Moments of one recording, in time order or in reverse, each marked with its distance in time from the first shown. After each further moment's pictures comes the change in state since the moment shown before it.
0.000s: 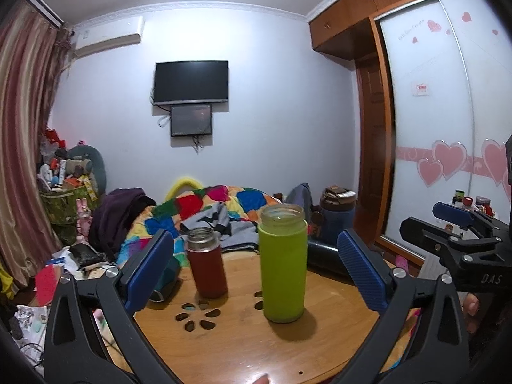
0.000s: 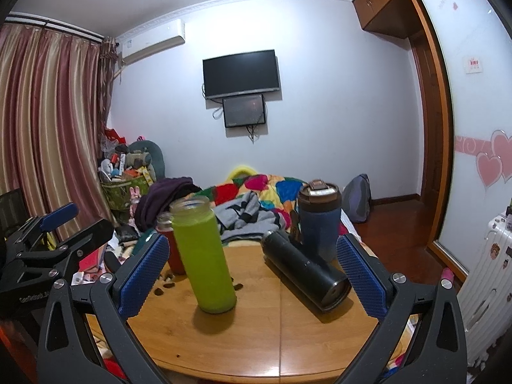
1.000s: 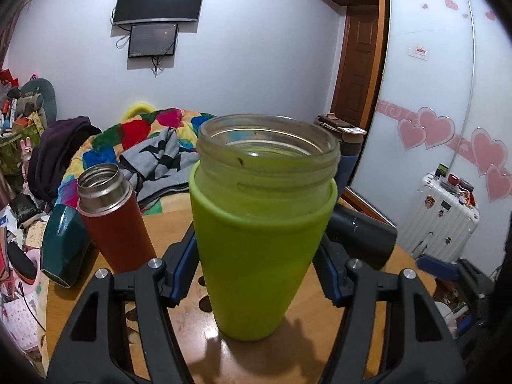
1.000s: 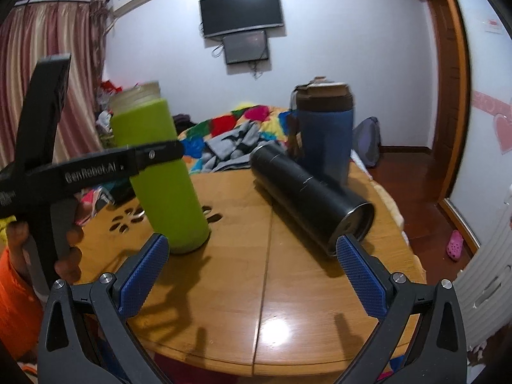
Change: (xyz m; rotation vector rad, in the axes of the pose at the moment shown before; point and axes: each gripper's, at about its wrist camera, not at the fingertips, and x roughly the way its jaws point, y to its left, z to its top) left arm 0.153 -0.005 -0.031 -0.095 0.337 -0.200; right arm 0.085 -0.036 -0.069 0.001 0.269 0.063
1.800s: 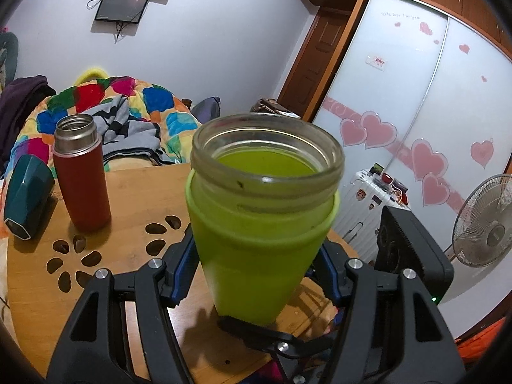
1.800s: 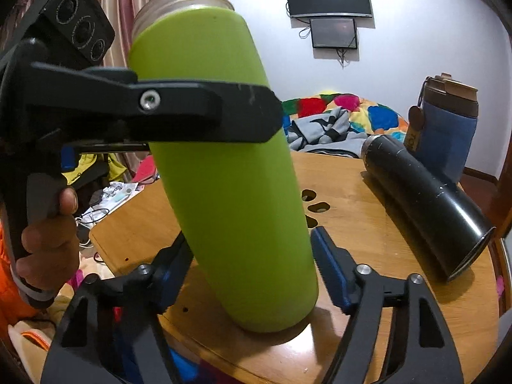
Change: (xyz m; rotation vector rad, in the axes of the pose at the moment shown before) left arm -0.044 0.013 -0.020 -0.103 0.078 -0.309; right arm 0.054 0.061 -0.012 -0.190 0.075 0.319
